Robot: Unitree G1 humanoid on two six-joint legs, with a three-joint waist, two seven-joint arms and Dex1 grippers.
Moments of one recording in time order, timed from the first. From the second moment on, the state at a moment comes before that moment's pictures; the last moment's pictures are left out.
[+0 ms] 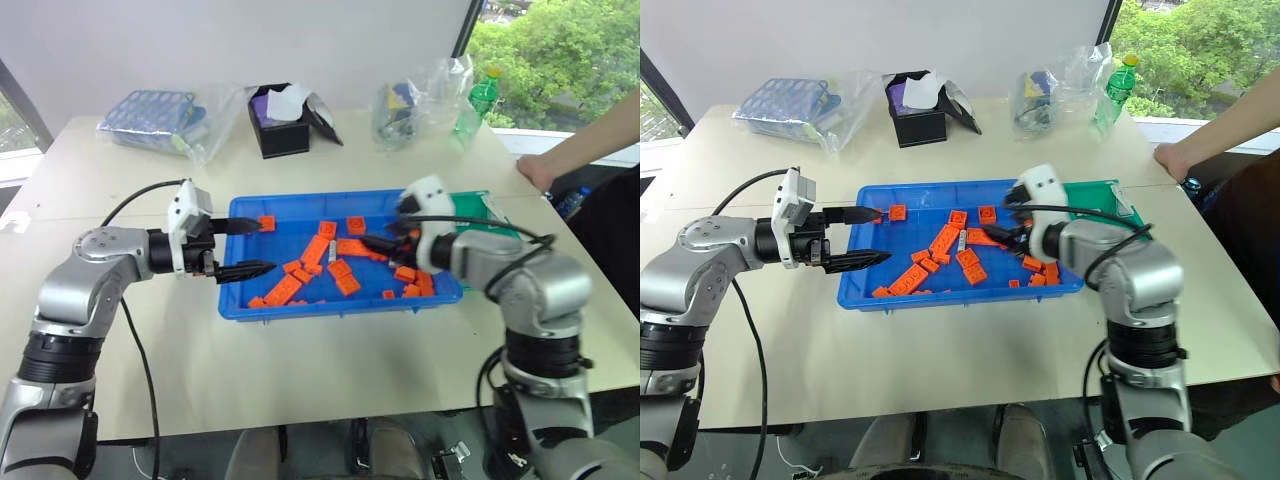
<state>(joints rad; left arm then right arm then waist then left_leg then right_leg) -0.46 0.76 0.04 -0.08 -0.56 0.54 -1.17 -0.61 -0.29 -0.03 -0.33 0.40 1.37 0.38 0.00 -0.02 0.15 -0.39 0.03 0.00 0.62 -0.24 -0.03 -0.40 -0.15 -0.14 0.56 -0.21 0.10</state>
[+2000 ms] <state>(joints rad) -0.53 0.75 0.02 -0.06 -0.57 0.55 -1.16 -0.72 -0.53 -0.26 -0.18 0.40 1.36 0.40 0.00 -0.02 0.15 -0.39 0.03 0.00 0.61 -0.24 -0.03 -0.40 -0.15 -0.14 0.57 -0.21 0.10</state>
